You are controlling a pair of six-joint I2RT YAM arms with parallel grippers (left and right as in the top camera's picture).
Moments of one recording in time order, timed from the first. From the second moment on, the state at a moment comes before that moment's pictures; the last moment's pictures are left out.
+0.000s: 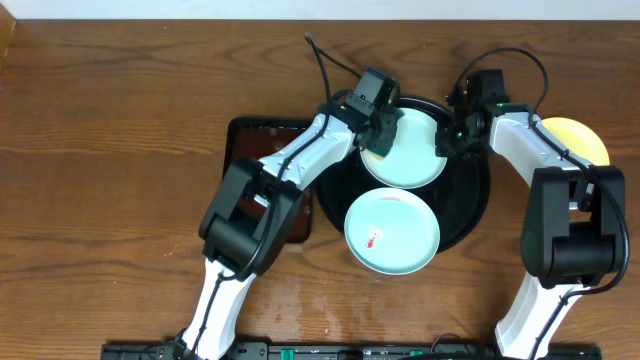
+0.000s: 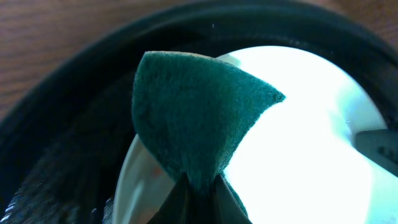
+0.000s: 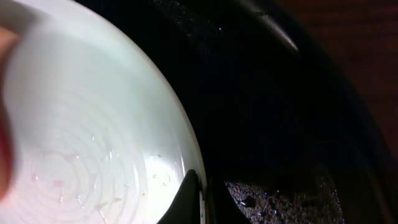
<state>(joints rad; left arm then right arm) -0.59 2.24 1.67 -0.41 0.12 -0.36 0.06 2.03 1.33 -0.57 -0.16 0.10</state>
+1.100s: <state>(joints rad) -0.55 2.31 1.71 -0.39 0.66 -0.63 0.06 2.03 1.33 -0.57 -0.16 0.10</state>
